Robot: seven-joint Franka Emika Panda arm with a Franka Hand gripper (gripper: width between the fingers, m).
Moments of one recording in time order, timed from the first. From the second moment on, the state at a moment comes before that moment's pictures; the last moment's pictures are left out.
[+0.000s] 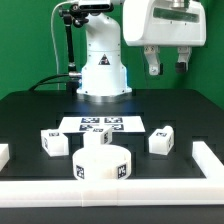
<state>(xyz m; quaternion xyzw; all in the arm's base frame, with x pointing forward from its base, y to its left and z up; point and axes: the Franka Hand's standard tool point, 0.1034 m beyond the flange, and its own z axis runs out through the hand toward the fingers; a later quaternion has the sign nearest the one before) 0.534 0.085 0.160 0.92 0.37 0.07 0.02</state>
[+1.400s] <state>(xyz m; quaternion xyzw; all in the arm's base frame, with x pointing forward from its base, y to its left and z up) 0.533 0.026 0.122 0.92 0.38 -0.05 -0.03</state>
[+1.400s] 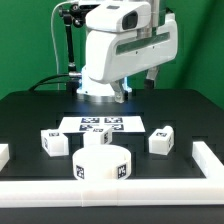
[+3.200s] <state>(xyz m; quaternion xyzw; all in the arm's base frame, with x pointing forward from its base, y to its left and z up) 0.549 -0.023 0.033 0.89 0.46 0.00 -0.02</state>
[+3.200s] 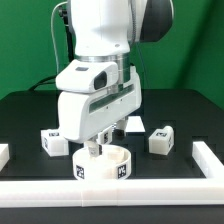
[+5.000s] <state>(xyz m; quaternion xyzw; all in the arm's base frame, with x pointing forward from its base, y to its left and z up) 0.539 -0.021 0.013 0.89 0.46 -0.02 -0.03</state>
